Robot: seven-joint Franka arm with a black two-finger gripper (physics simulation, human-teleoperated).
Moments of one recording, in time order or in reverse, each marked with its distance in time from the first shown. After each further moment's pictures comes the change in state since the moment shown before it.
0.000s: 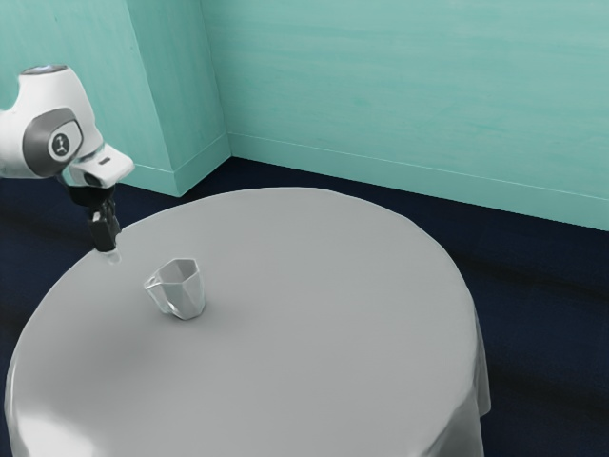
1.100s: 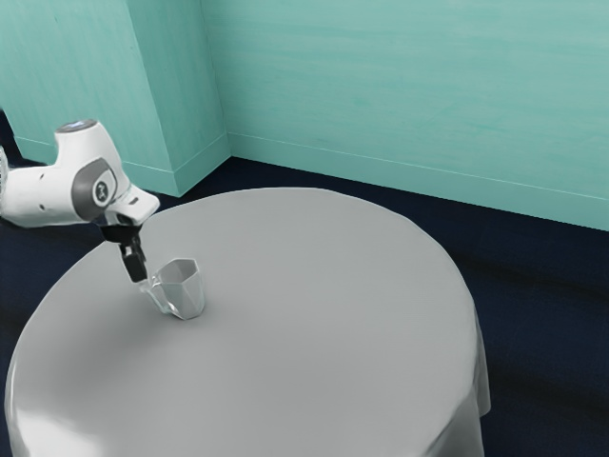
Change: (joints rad) arm 0.029 0.263 -0.004 0.019 -0.126 0.259 0.042
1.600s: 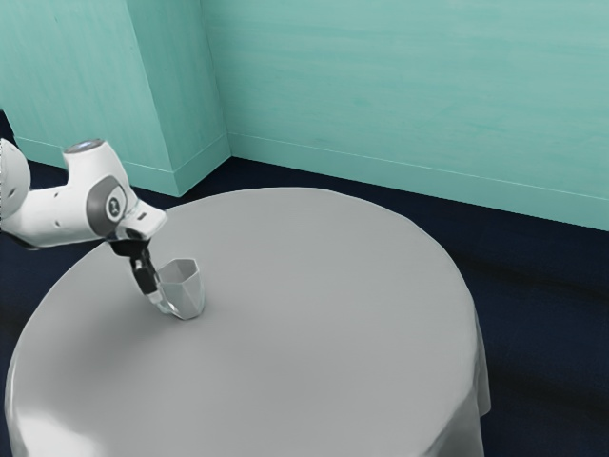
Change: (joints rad) arm 0.001 0.094 -0.002 0.010 -0.094 0.080 0.060
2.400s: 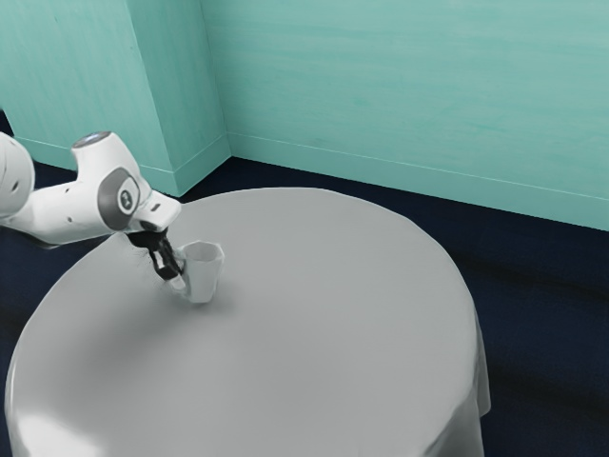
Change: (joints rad) arm -0.027 -0.032 -0.040 -0.003 -0.083 0.033 0.046
